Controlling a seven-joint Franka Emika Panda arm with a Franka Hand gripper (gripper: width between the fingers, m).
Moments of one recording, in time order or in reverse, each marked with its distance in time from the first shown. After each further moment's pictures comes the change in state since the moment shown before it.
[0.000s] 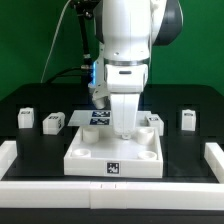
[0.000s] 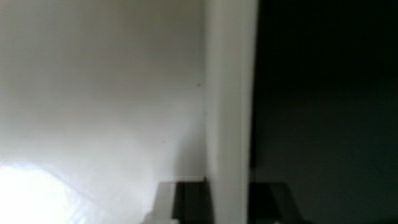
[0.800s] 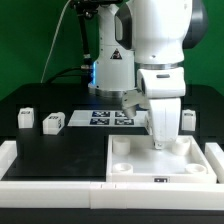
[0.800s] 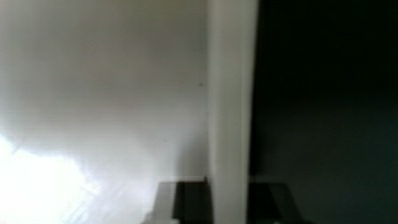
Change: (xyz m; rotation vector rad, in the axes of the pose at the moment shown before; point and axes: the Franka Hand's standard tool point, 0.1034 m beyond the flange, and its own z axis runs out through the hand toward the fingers) arm 0.070 0.047 -0.001 -0.053 0.036 -0.061
